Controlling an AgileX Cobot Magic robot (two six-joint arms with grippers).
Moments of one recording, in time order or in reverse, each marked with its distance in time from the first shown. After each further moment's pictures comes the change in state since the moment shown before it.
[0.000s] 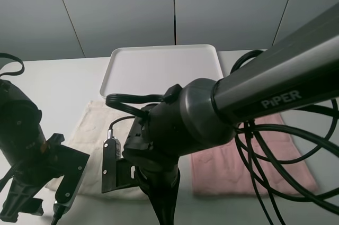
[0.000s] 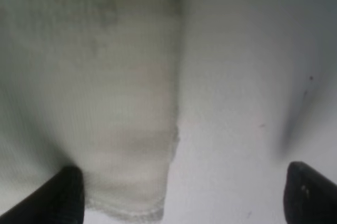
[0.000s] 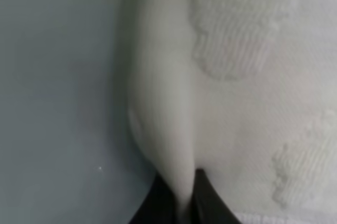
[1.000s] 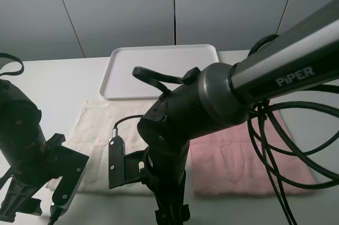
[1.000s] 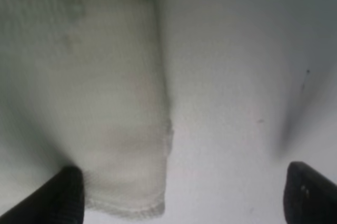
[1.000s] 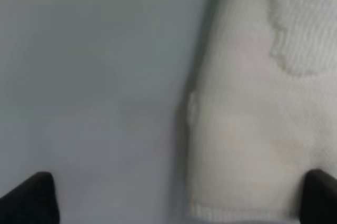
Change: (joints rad) left arm 0.002 -0.002 0.000 -0.004 0.000 0.044; right arm -0.072 -0.021 0.027 0.235 -0.019 -0.319
